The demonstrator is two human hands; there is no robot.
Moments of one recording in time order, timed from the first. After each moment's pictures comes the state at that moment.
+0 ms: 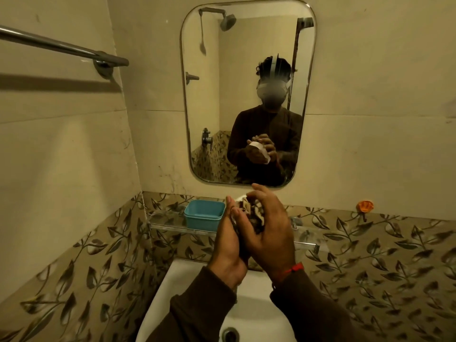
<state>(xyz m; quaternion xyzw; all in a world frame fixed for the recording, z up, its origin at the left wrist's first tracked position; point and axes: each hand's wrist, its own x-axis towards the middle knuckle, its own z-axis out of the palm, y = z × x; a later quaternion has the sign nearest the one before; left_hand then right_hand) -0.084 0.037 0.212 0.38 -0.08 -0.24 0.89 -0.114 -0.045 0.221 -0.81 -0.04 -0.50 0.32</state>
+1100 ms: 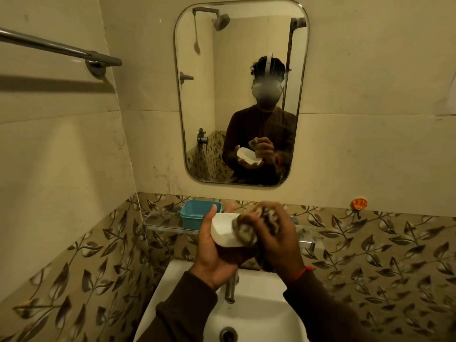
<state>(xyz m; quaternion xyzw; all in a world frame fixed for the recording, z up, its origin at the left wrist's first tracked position) -0.066 0.057 0.192 0.25 -0.12 -0.38 0.88 -0.130 -0.062 0.216 -0.73 -0.11 -0.42 0.53</state>
